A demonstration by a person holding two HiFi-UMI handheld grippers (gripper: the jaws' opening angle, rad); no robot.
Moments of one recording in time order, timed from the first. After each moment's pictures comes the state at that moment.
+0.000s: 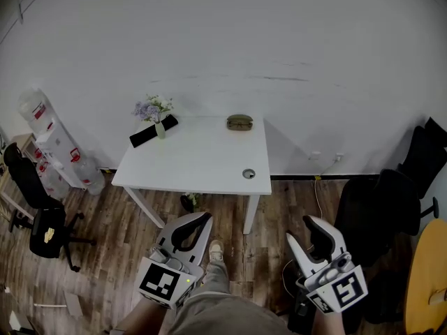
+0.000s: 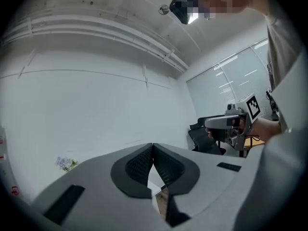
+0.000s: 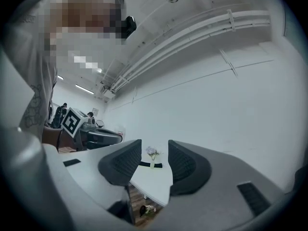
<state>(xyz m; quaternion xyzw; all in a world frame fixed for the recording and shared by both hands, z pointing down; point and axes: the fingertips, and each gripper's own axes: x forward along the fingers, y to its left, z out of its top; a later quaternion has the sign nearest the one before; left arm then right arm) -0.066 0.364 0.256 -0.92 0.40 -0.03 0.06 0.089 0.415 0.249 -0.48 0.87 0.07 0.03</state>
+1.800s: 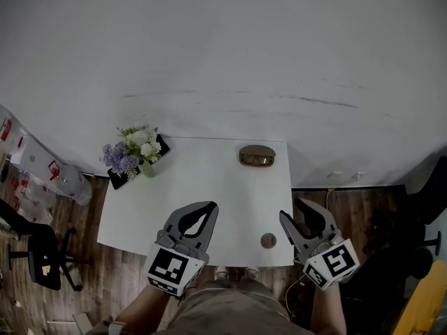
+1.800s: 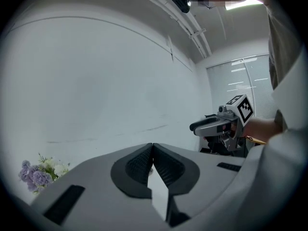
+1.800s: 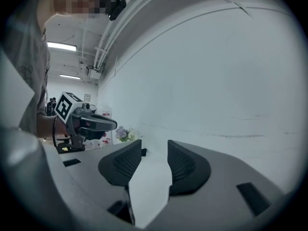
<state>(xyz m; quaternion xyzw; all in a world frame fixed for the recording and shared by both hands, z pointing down) -0.078 -0.104 0.307 -0.92 0.38 -0.11 -0.02 0.072 -0.082 0.317 -0.47 0.88 -0.04 -0.09</state>
